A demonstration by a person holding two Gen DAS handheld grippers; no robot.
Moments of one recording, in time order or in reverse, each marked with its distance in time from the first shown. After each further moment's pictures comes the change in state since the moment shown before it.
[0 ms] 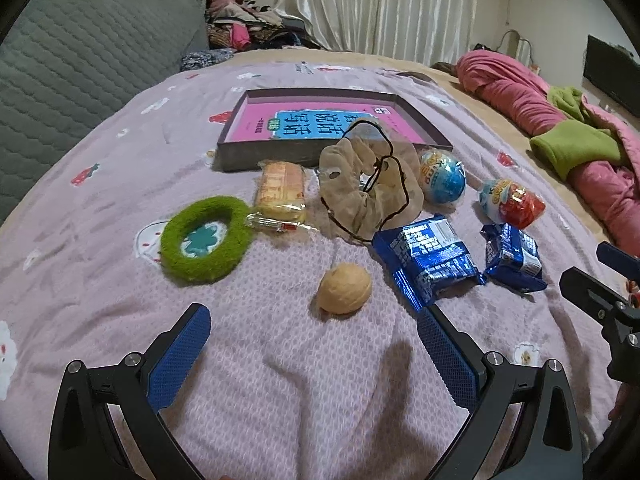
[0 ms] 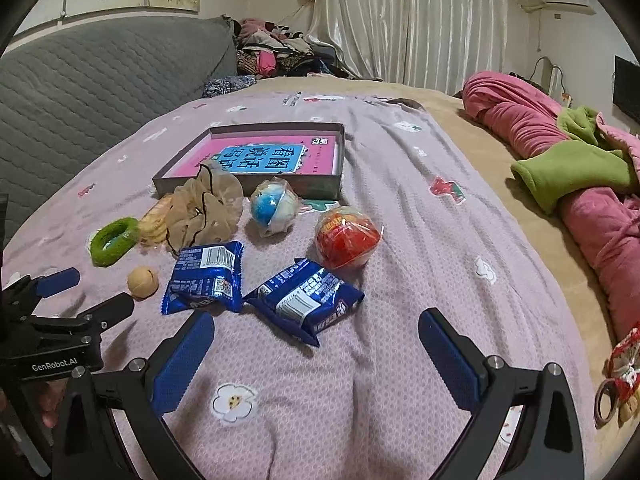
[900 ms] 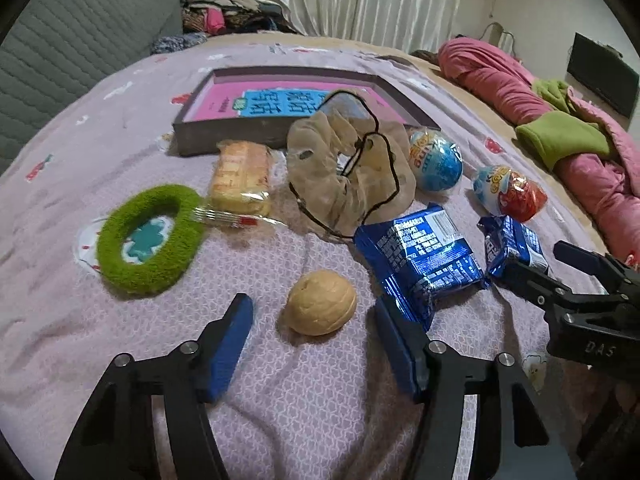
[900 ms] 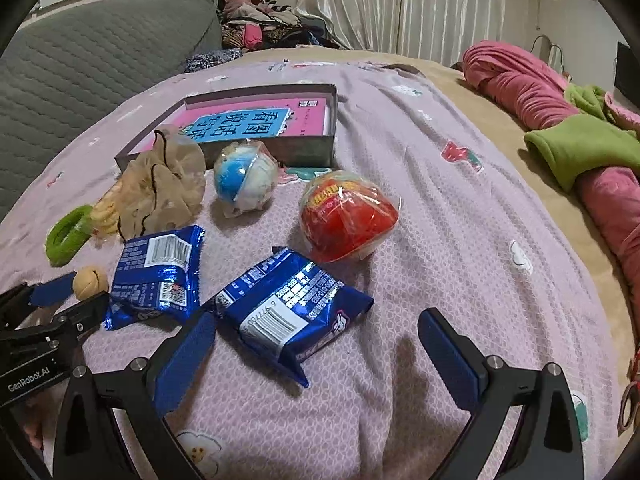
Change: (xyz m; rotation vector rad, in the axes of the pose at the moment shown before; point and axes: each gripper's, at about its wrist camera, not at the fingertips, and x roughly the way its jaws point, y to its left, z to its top) left arm 0.044 -0.004 0.007 0.007 0.063 -0.114; right arm 0.063 -0.007 0.000 0.034 0.102 -0.021
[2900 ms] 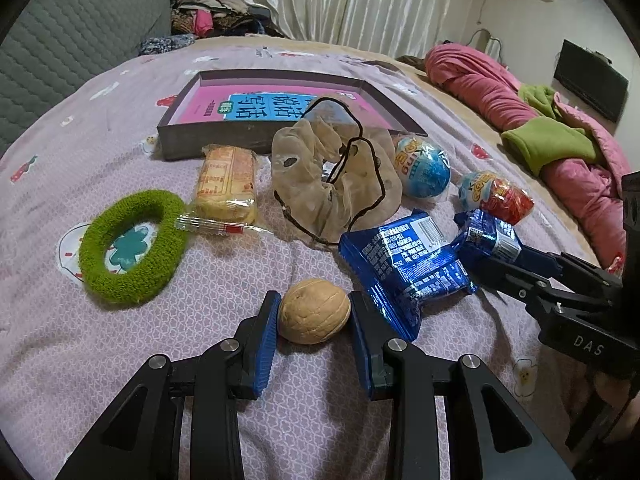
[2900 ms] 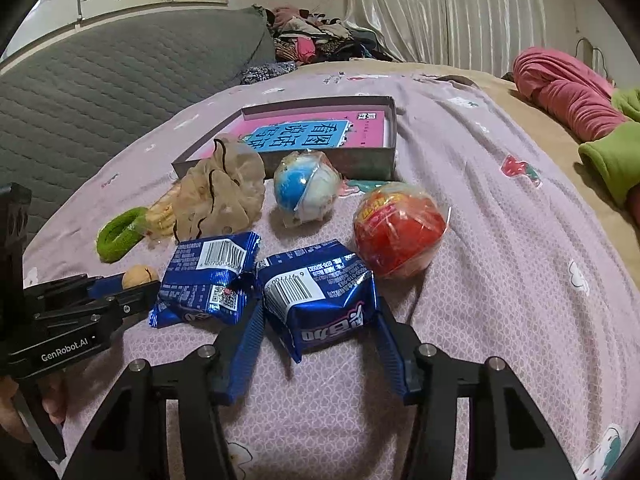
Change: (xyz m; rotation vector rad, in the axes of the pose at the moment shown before) left arm 0.001 0.000 0.001 0.002 -0.022 -0.062; right arm -0.002 0.003 -0.003 -0.049 -0.067 0.230
